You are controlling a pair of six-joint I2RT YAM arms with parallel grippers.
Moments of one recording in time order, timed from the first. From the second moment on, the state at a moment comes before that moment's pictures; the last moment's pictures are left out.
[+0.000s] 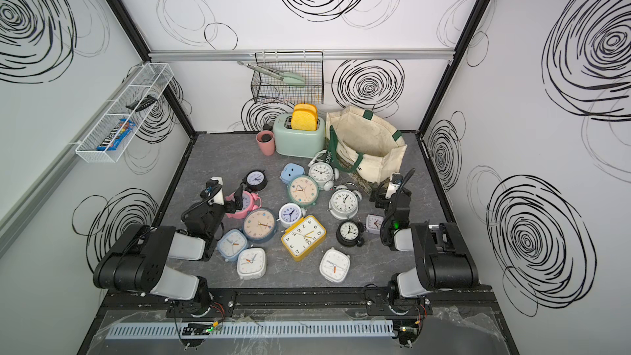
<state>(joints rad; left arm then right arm) -0.02 1.50 0.17 1.22 0.08 0.00 0.03 1.47 0.25 0.97 0.13 0.08</state>
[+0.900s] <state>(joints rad) -0.13 1.03 0.35 0.66 -0.35 -0.11 0.00 1.13 0.36 0.58 0.23 0.29</state>
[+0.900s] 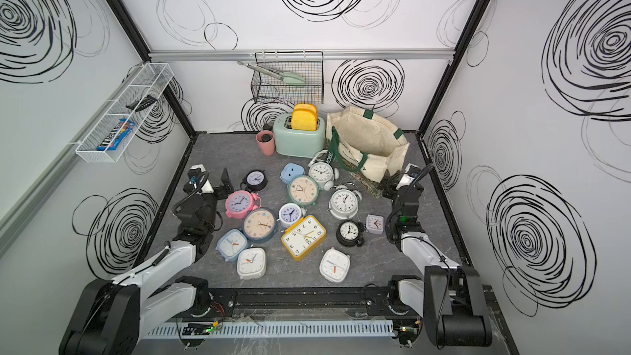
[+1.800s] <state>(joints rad) 0.05 1.11 0.65 -0.43 0.08 -0.64 -0.04 0.92 0.54 0.00 -0.19 0.73</state>
